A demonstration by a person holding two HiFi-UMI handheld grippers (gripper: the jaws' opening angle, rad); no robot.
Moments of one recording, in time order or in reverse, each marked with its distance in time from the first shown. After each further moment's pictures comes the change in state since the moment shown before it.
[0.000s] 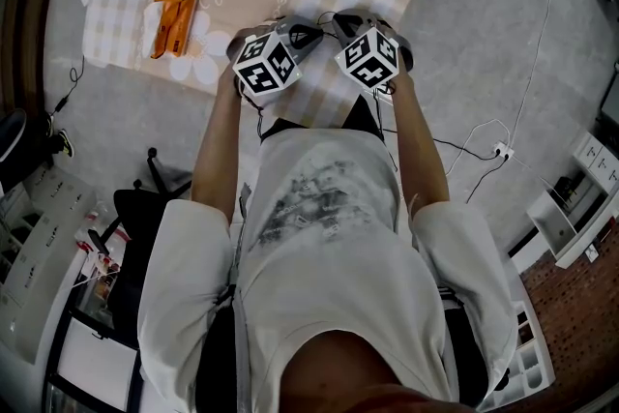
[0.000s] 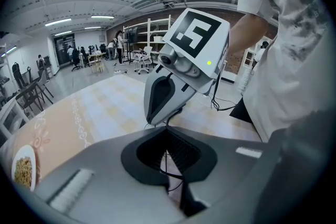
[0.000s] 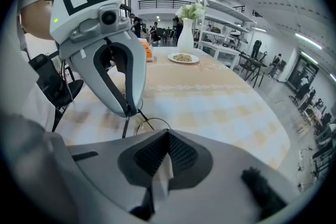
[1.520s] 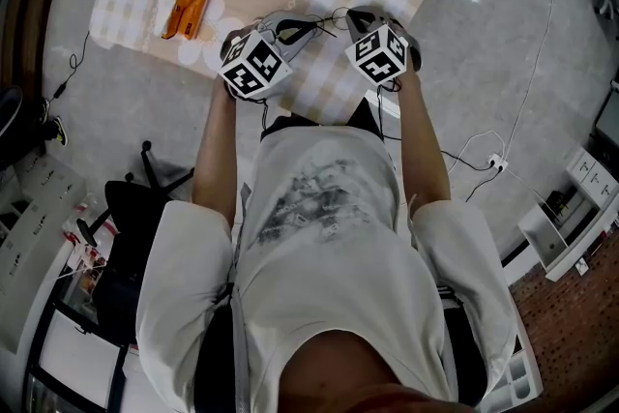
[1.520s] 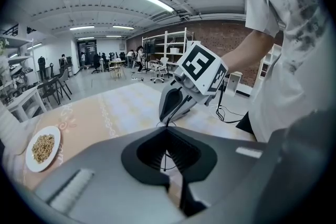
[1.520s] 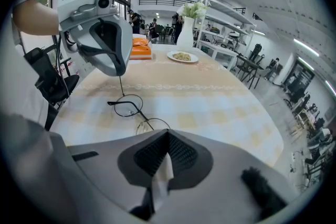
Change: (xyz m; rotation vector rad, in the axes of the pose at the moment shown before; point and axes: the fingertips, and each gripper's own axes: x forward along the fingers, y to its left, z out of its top) left arm -0.055 0.008 -0.008 -0.121 -0.124 0.153; right arm 0.001 0.000 0.001 -0.021 0.031 -0.055
